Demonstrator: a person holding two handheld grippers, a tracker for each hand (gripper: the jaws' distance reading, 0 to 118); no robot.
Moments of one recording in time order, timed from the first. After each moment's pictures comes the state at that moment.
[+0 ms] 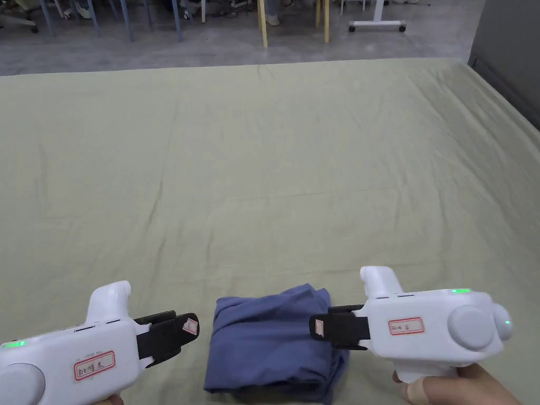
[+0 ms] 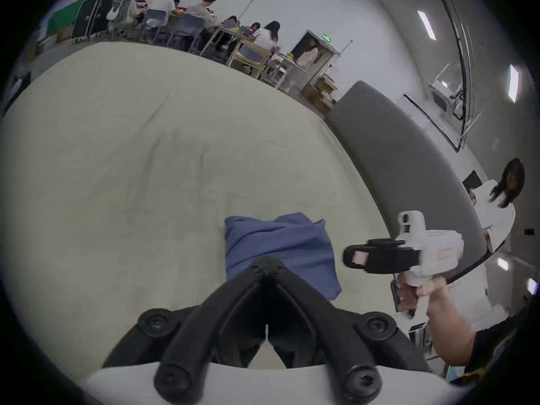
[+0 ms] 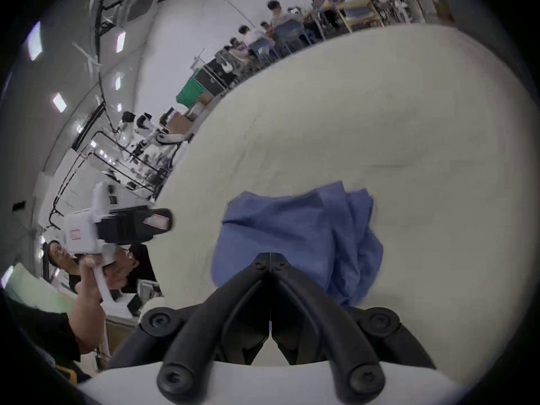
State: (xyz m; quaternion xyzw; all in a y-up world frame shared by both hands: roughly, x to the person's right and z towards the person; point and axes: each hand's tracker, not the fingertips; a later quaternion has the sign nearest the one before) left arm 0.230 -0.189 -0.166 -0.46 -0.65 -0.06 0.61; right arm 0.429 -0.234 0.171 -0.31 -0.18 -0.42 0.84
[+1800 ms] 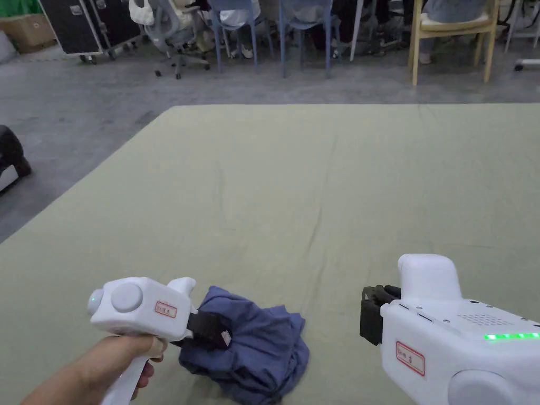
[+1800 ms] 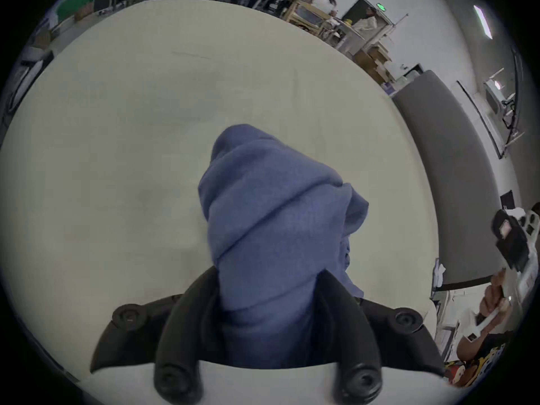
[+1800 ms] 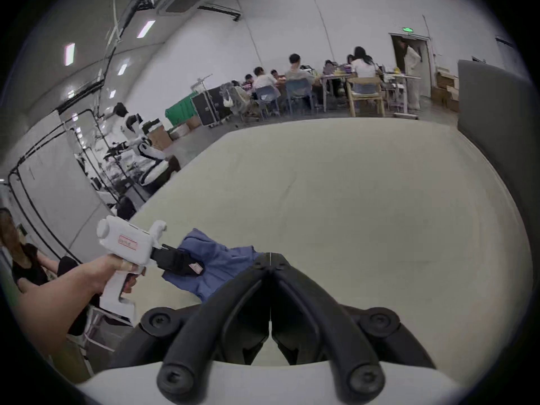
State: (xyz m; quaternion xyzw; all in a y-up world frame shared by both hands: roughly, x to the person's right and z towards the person) left arm 0.187 -0.225 -0.408 -0.55 -0.53 -0.16 0.62; right arm 0.294 -0.096 -0.019 -0.23 -0.29 -0.23 0.90
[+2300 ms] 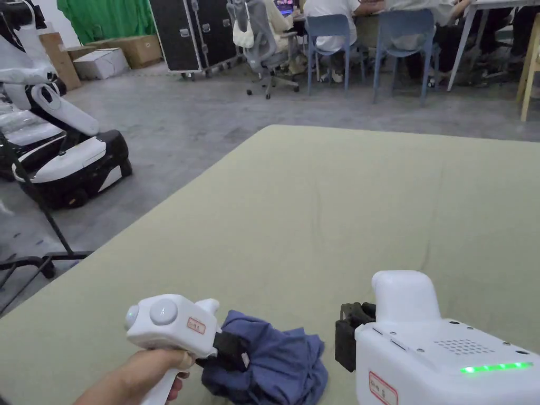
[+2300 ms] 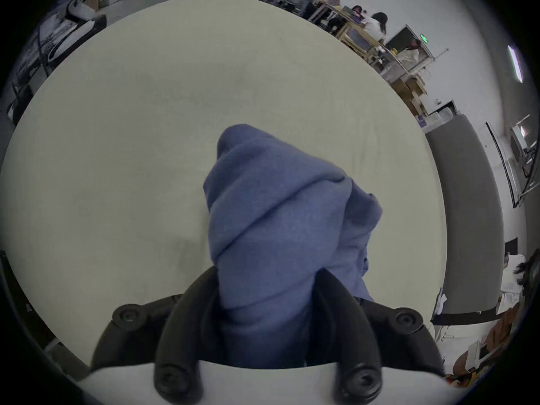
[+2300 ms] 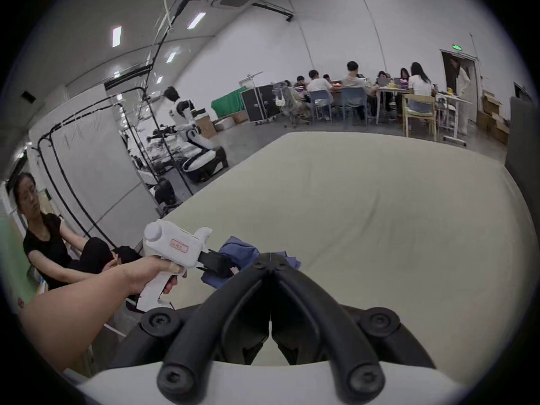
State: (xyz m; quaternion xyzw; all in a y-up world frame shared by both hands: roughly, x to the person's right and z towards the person) left arm 0.084 -0.238 -0.507 -0.58 -0.45 -0.11 0.67; right arm 0.198 -0.063 -0.137 -0.23 -0.19 -0.18 0.94
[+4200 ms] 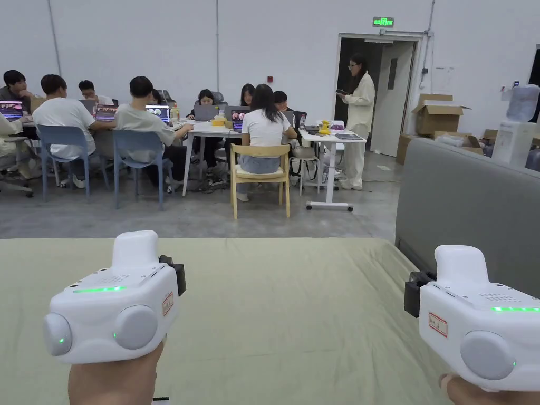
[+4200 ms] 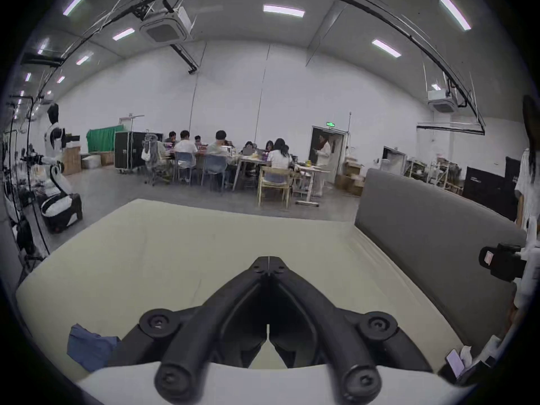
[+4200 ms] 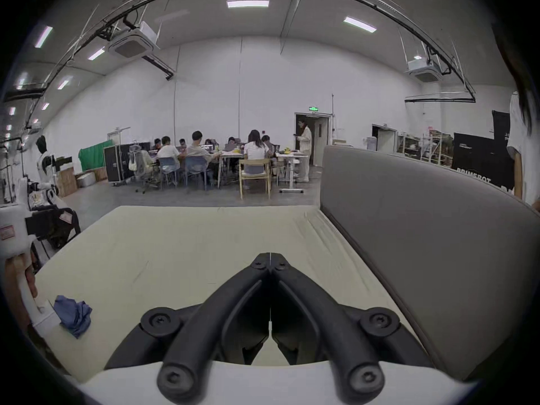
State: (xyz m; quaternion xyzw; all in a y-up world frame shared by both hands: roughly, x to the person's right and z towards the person) left arm 0.298 0.050 -0.061 -0.12 -0.57 -0.02 0.81; right arm 0.388 0.056 0.297 -0.11 -0.58 -0.07 0.80
